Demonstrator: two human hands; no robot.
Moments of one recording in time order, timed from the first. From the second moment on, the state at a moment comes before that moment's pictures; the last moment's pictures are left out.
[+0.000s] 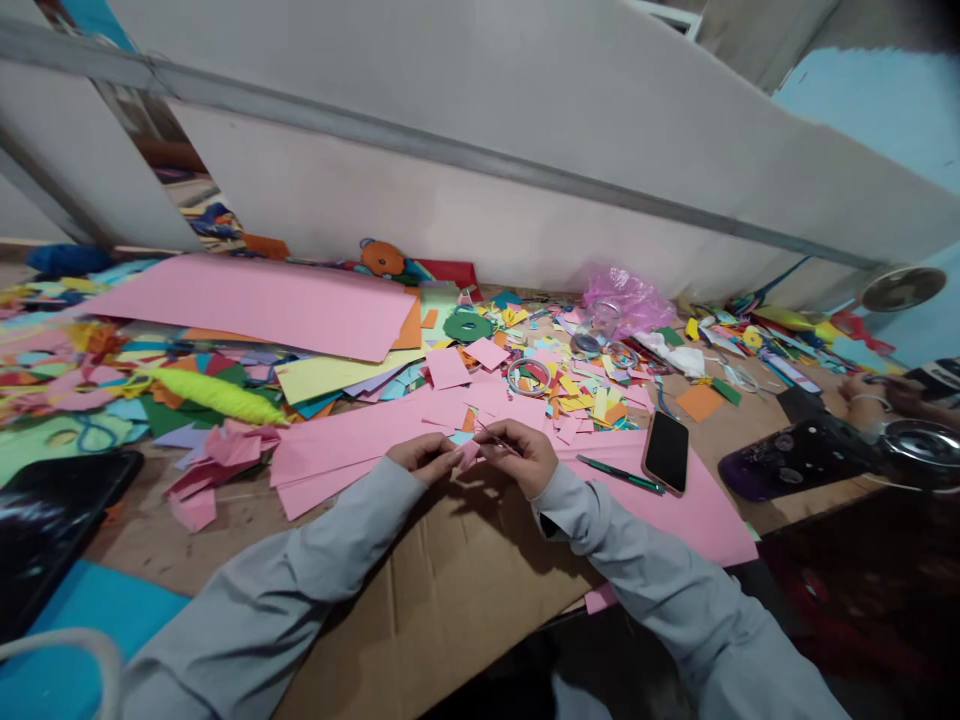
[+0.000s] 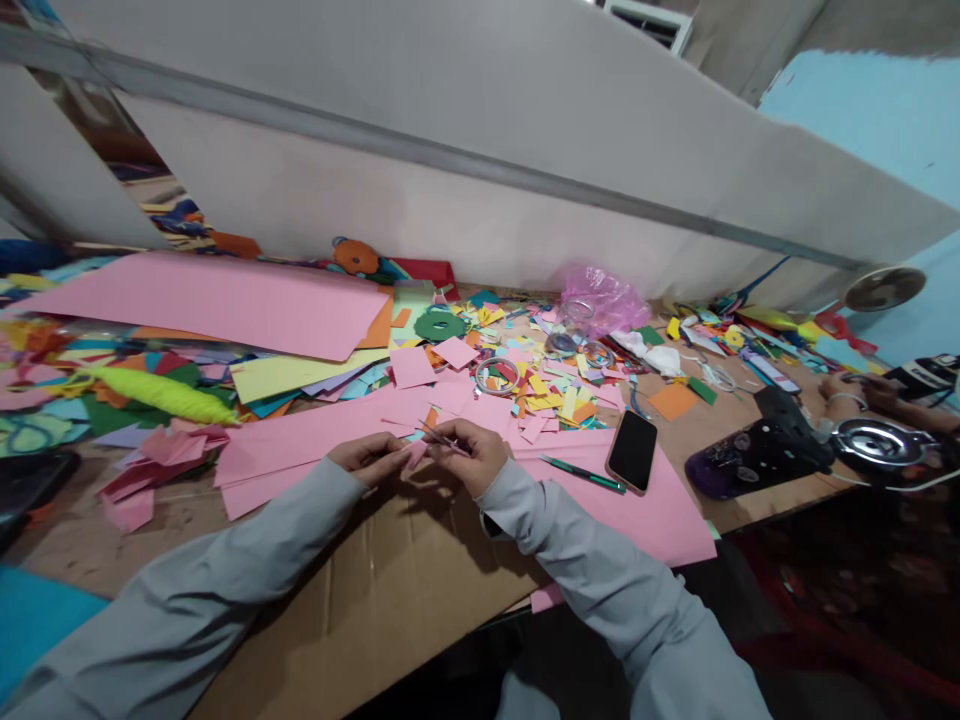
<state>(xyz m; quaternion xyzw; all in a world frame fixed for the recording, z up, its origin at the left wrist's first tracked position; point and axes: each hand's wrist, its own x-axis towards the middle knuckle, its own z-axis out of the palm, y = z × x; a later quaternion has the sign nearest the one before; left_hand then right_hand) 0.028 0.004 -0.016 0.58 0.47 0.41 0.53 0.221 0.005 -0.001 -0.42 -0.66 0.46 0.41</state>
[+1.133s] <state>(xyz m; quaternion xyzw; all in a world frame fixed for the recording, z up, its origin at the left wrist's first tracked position) 0.033 0.007 -0.019 0.76 0.41 0.32 0.37 0.228 0.013 -0.016 -0.48 -0.67 0.47 0.33</state>
